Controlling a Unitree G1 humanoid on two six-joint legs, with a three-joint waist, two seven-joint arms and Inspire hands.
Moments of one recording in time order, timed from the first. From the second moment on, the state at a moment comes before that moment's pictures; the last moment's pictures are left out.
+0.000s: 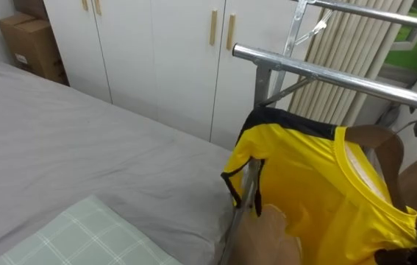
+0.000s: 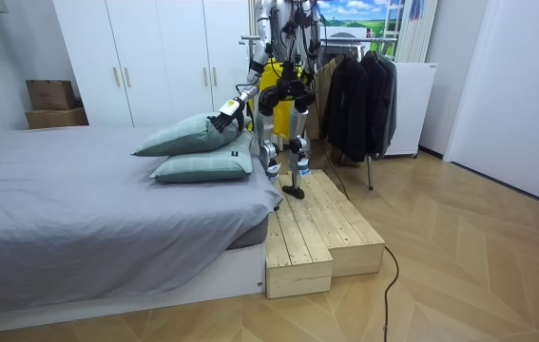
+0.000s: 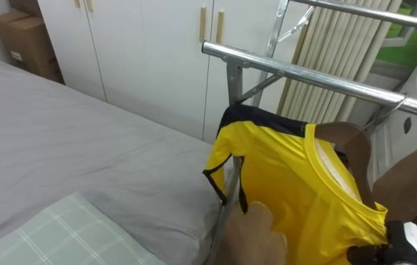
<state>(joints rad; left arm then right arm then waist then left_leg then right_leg) 0.31 0.23 0.31 0.99 0.10 0.14 0.63 -0.25 -0.43 -0.09 1.05 -0.20 -0.02 -0.24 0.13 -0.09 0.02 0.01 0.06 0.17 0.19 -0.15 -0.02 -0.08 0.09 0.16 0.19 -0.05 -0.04</state>
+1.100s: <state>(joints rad) 0.31 0.22 0.31 0.99 0.09 0.14 0.62 -0.21 -0.42 -0.09 0.96 -0.20 -0.03 -0.27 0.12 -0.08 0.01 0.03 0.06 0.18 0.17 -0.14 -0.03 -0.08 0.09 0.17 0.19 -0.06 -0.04</state>
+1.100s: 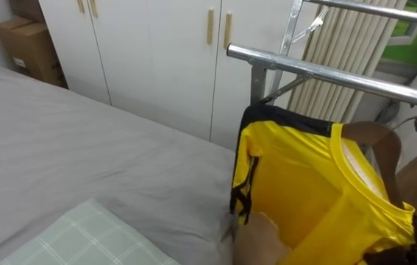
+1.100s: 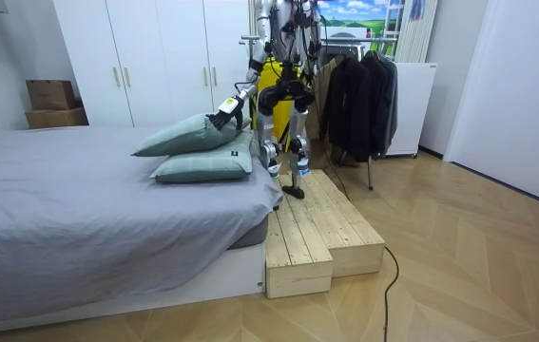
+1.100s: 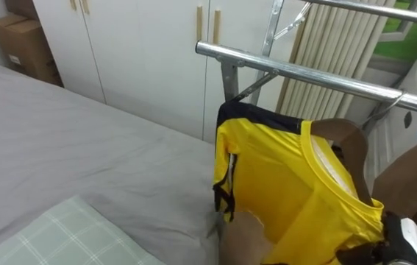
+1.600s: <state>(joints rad) 0.30 0.21 0.31 1.00 0.07 0.14 0.65 -0.22 -0.39 -0.10 0.92 0.04 -0.05 -0.28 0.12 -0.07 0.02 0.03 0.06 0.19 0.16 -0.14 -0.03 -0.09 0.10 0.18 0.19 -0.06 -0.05</state>
